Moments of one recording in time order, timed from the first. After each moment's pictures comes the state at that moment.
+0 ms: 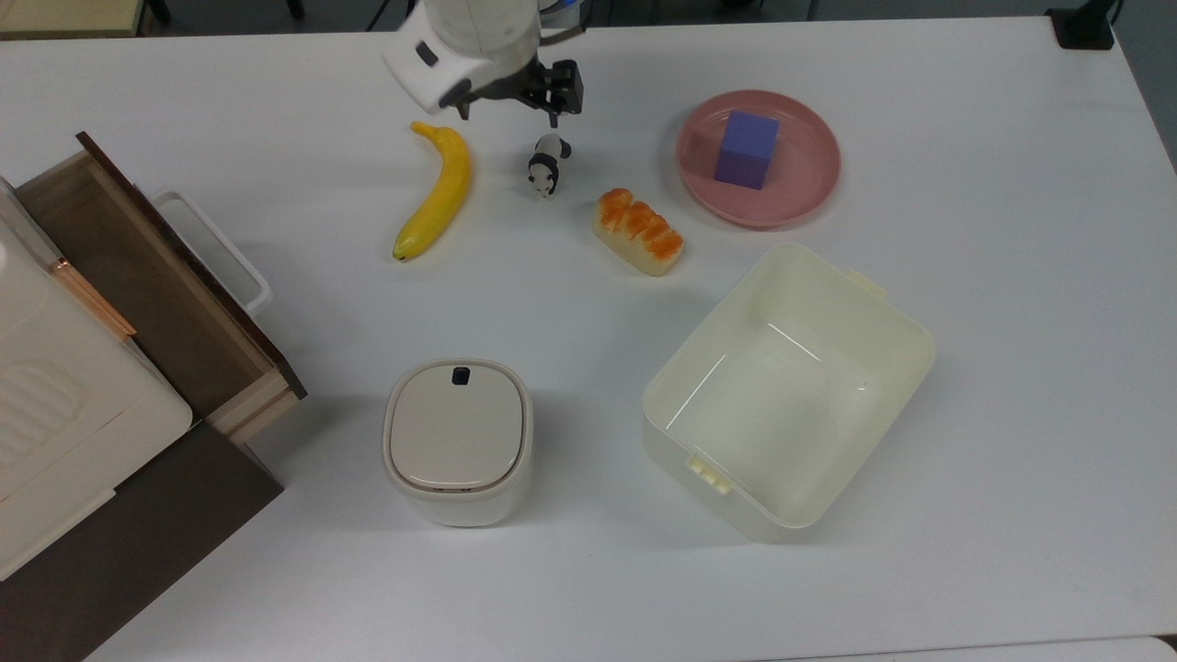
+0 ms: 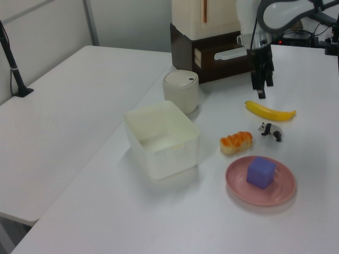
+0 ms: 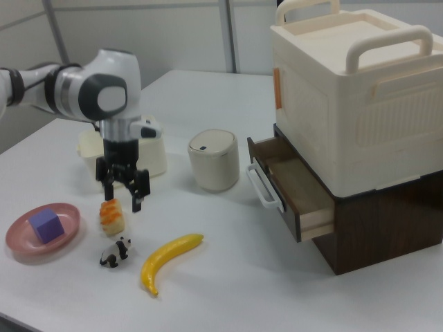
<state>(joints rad) 0.00 0.06 0.03 -1.95 0.03 1.72 0.10</state>
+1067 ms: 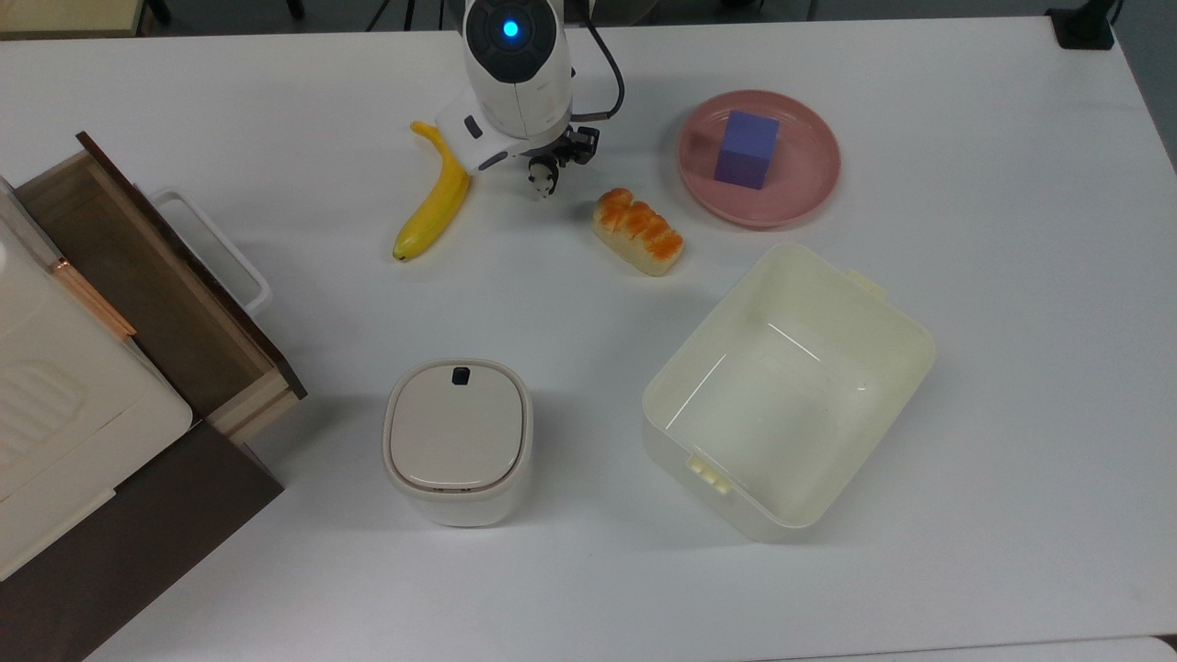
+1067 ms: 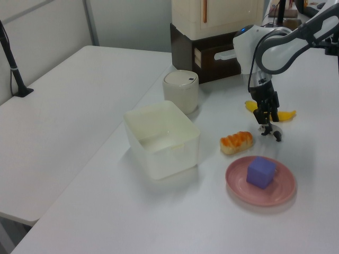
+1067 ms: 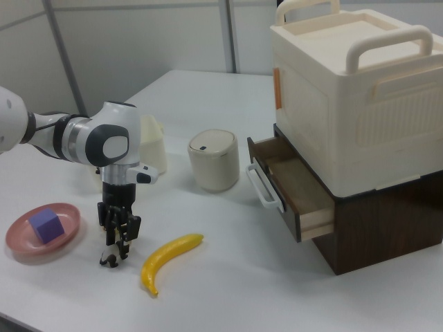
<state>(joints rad) 0.05 0.15 0.03 -2.11 0.03 1.89 0.26</state>
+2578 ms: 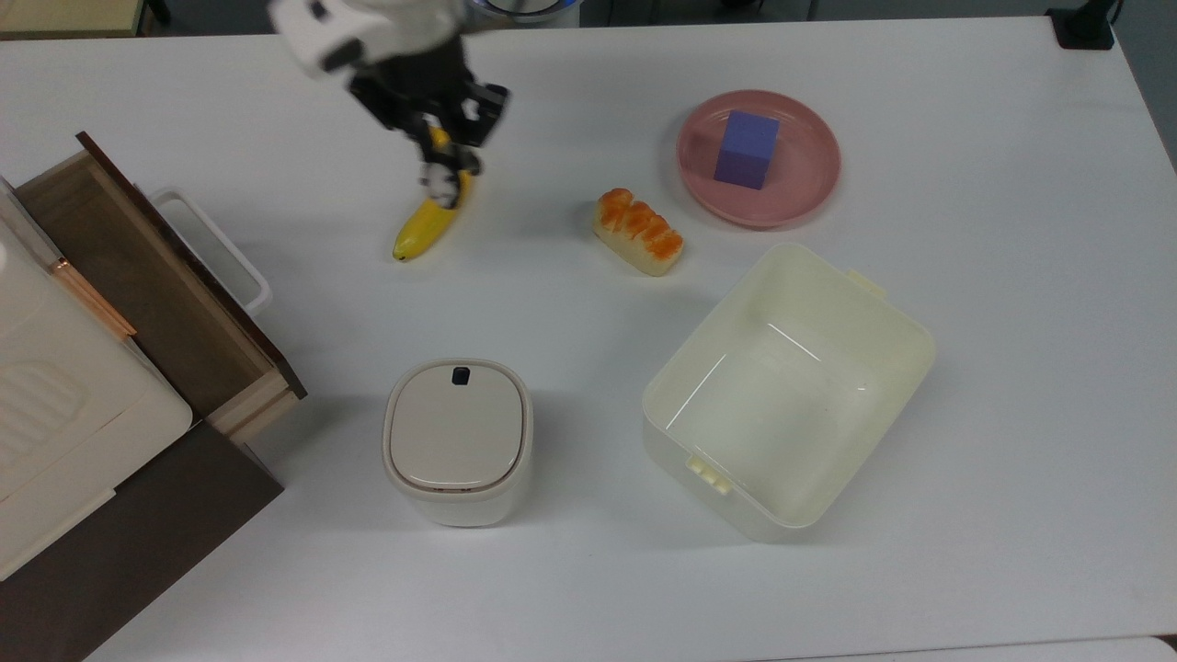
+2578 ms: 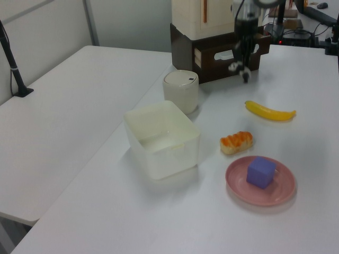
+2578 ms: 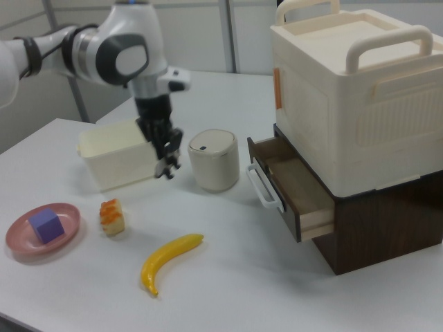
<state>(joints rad) -0.09 0.11 0.01 -1.69 0.02 1.81 0.13</state>
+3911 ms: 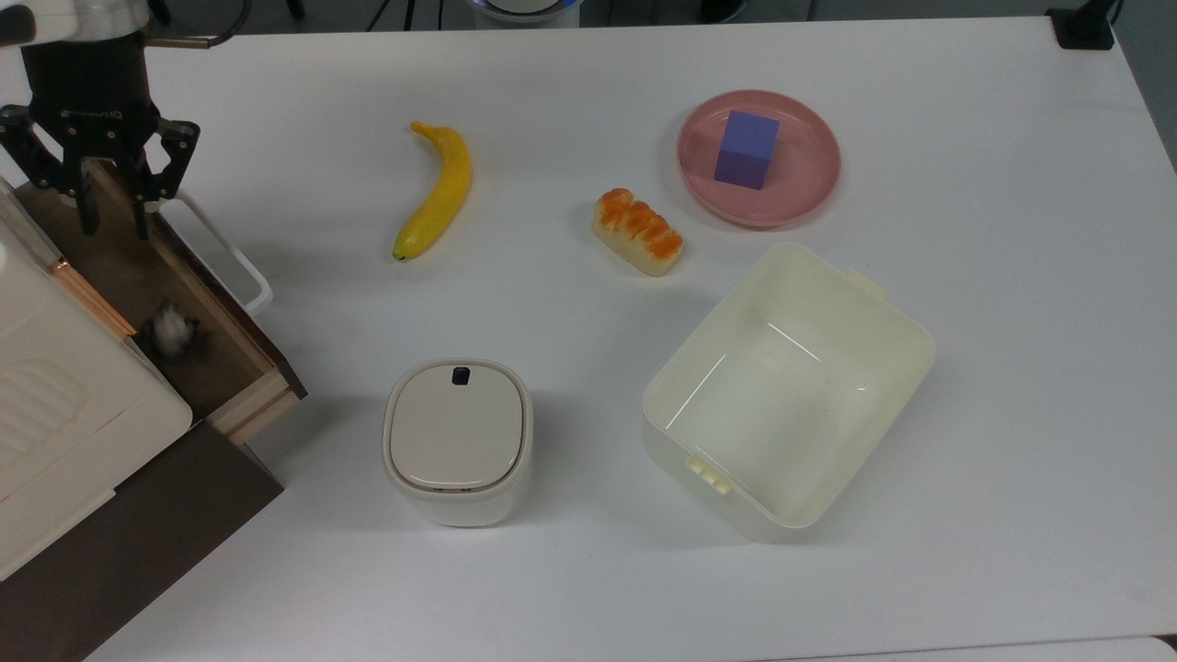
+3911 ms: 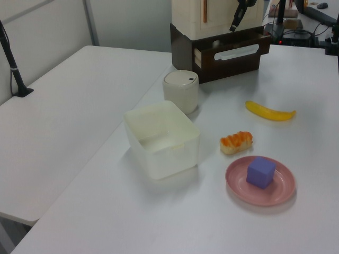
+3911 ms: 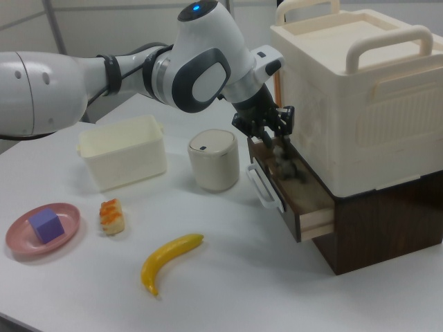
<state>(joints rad) -0.37 0.27 0.00 -1.56 -0.06 2.29 -0.47</state>
